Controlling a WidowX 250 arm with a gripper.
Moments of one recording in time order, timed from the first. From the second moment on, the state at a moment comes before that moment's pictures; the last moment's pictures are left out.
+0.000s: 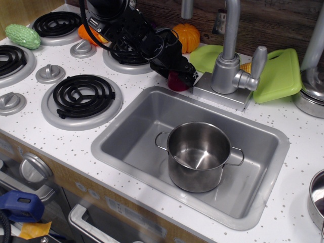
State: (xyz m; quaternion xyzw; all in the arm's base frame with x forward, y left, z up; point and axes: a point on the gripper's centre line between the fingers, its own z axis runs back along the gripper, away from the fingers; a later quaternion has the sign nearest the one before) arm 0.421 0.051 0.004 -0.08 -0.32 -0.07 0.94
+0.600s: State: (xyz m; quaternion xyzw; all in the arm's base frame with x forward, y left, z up) arm 0.389 0.029 0.032 -0.03 -0.25 -0.04 0.97
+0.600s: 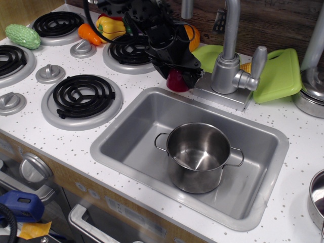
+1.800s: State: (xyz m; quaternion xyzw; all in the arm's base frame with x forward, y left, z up) arm 0.326 -0.036 0.028 -0.07 -0.23 0.10 0.97
